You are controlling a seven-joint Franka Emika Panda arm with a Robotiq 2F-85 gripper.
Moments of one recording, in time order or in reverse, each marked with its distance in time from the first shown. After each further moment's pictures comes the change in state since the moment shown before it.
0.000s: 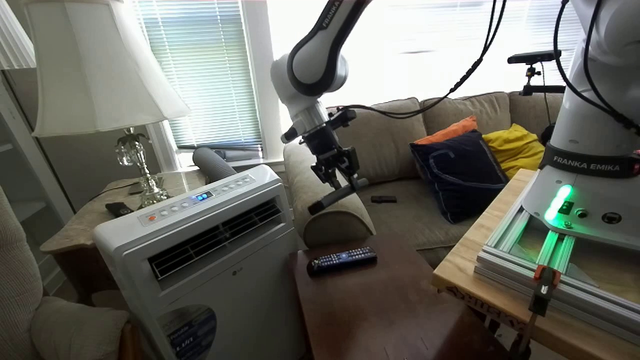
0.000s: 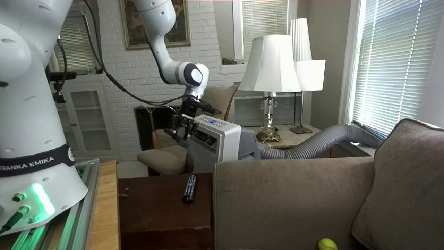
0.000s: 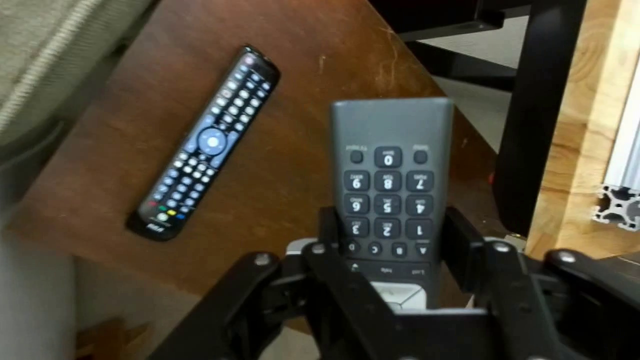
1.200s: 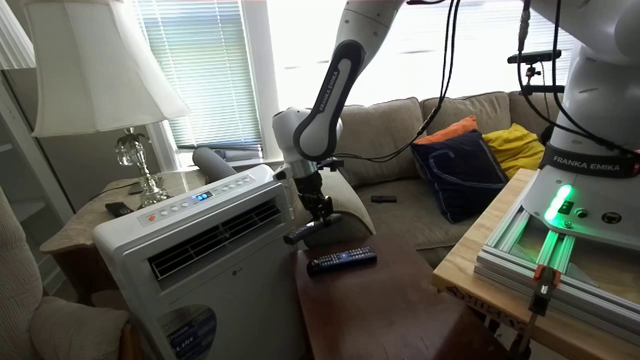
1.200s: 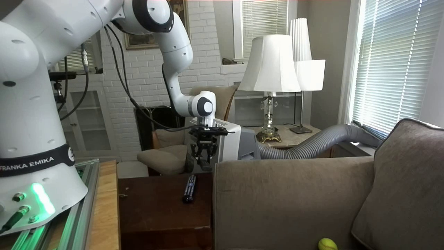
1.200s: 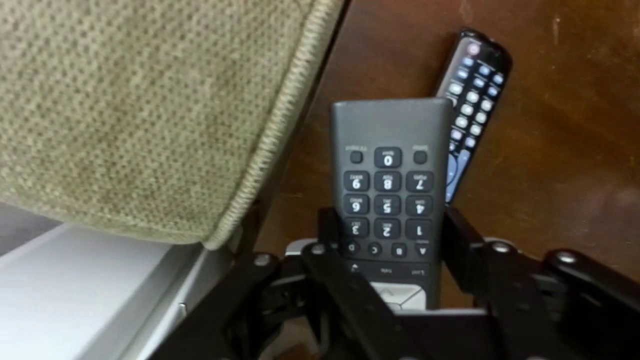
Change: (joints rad) arm 0.087 0.378 -0.145 0.244 -0.199 0.378 0.317
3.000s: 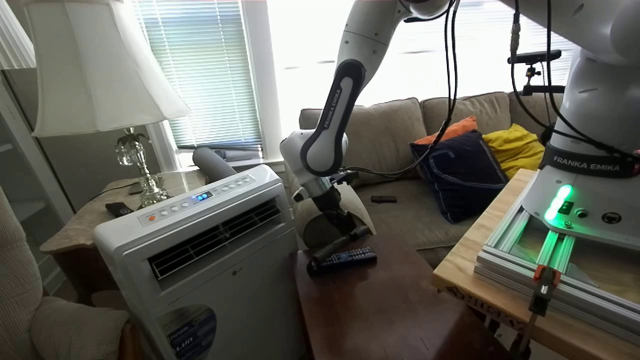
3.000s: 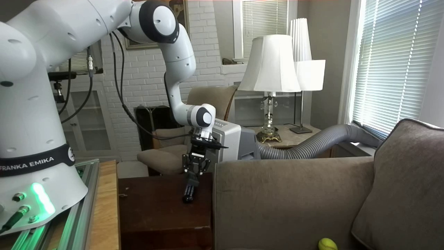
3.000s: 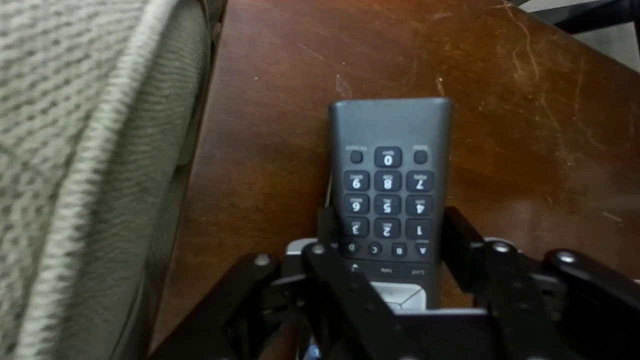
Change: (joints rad) arm -0.030 0.082 0.026 -0.006 -0.009 -0.173 0.158
